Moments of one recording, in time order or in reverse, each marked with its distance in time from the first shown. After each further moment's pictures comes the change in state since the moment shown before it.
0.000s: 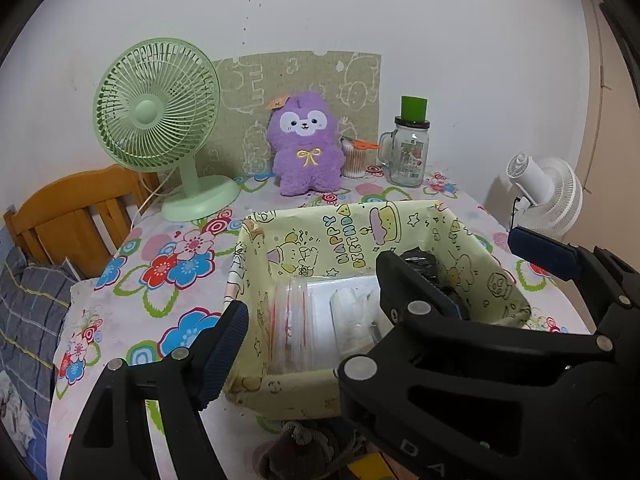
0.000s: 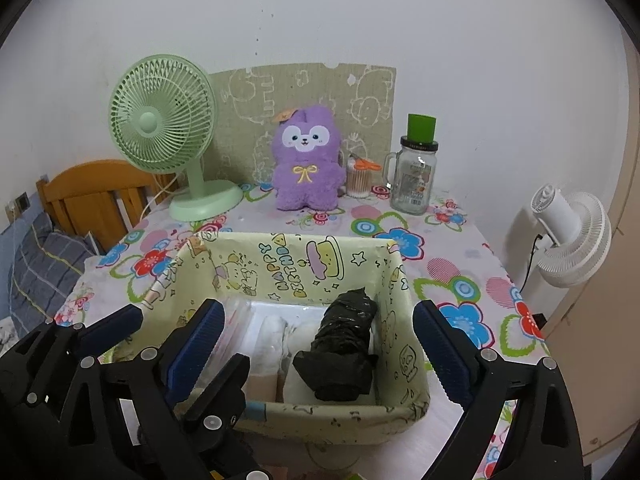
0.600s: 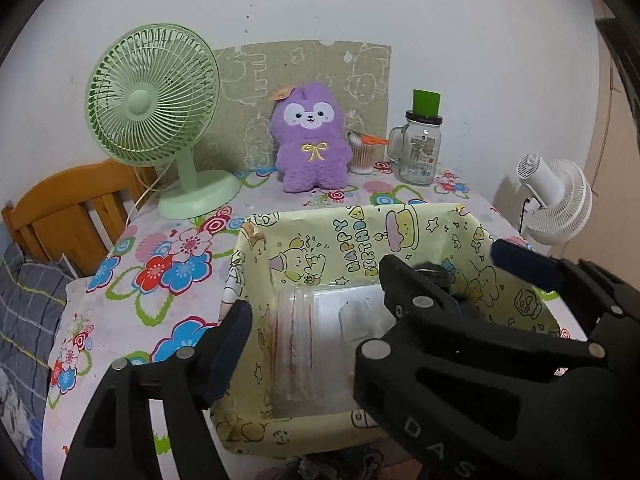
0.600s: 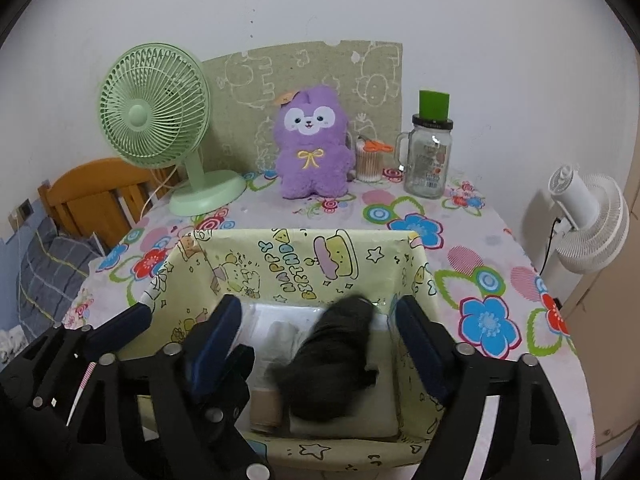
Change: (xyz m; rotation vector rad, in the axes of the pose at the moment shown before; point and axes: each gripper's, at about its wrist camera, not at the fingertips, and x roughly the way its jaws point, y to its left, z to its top) left arm 0.029 0.006 0.009 -0.017 0.025 0.012; right arm 0.035 -0.001 0.005 0.033 0.057 0.037
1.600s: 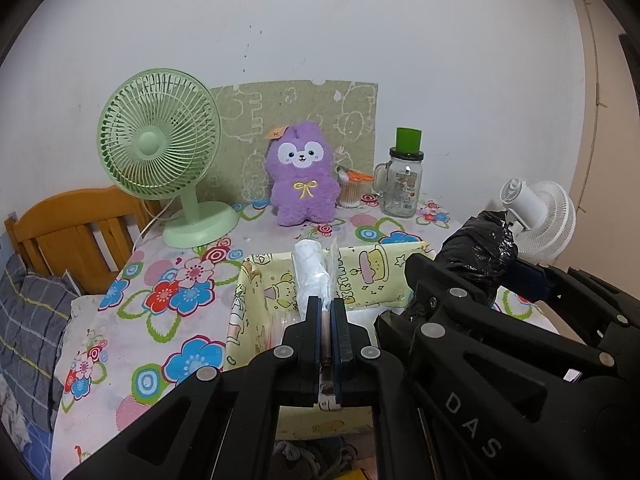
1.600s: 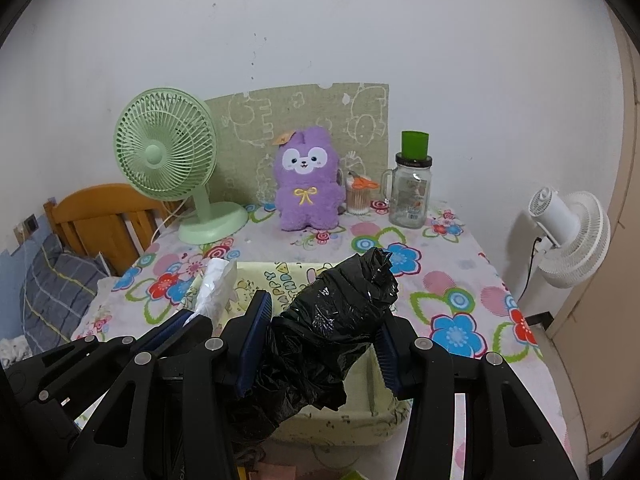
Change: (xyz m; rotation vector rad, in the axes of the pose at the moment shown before) left arm -0.043 -0.010 0.013 0.001 -0.087 -0.020; right arm -0.055 -0.006 0.011 0.015 -0.082 -0.006
